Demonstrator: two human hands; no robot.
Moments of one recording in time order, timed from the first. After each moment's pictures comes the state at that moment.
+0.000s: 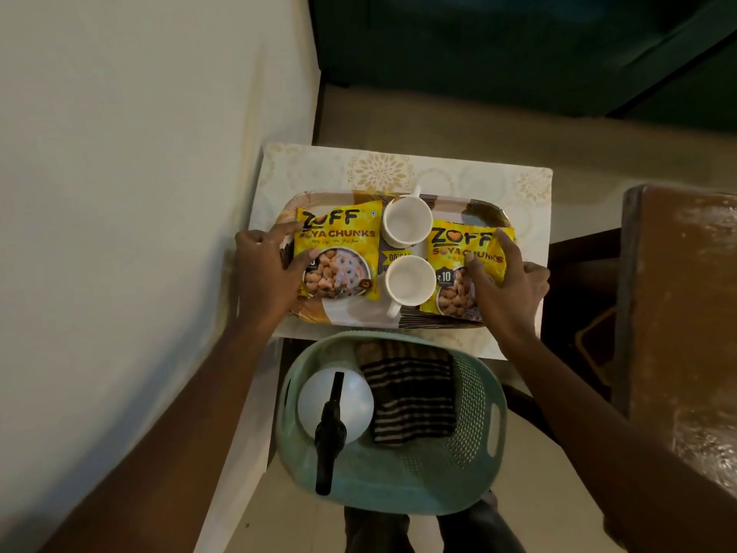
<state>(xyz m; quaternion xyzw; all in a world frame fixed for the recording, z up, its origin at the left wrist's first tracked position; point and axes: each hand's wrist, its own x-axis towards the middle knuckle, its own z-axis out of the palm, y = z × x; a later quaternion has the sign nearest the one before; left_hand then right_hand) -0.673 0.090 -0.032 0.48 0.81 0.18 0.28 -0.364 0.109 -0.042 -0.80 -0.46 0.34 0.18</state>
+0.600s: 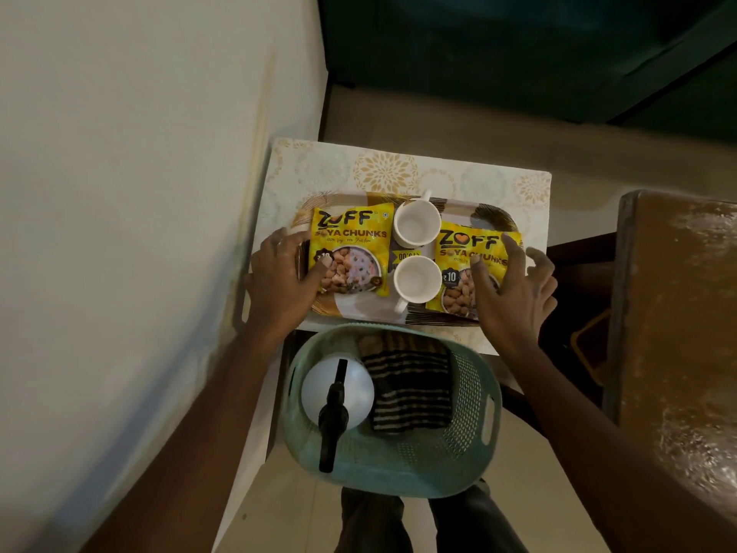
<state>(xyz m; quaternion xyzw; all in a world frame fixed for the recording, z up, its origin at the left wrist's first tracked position) -0.654 0.072 -0.005 0.48 0.80 0.15 0.33 -0.371 0.100 -0.009 -0.80 -0.55 0.24 0.09</state>
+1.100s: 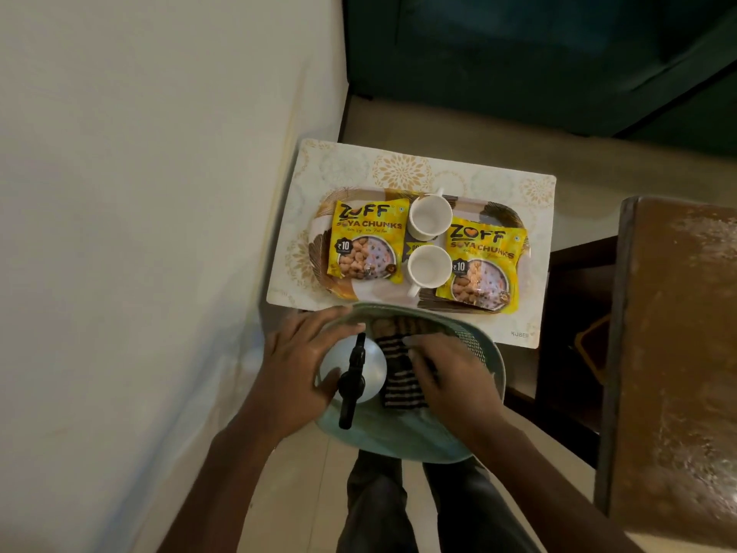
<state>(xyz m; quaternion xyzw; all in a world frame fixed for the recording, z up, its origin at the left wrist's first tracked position) -0.645 -0.053 0.059 0.65 0.66 0.13 0.34 -0.411 -0.015 0.039 -0.55 -0.75 0.37 0.07</state>
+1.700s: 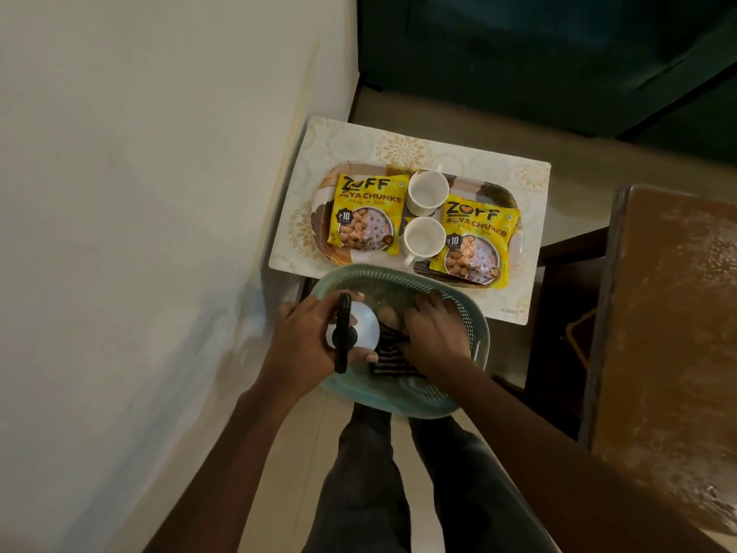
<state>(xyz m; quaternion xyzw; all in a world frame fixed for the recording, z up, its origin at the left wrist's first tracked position) -0.620 -0.078 0.054 0.61 0.69 0.21 0.34 -0.422 -0.009 -0.003 -0.49 -0.83 0.19 -0.18</state>
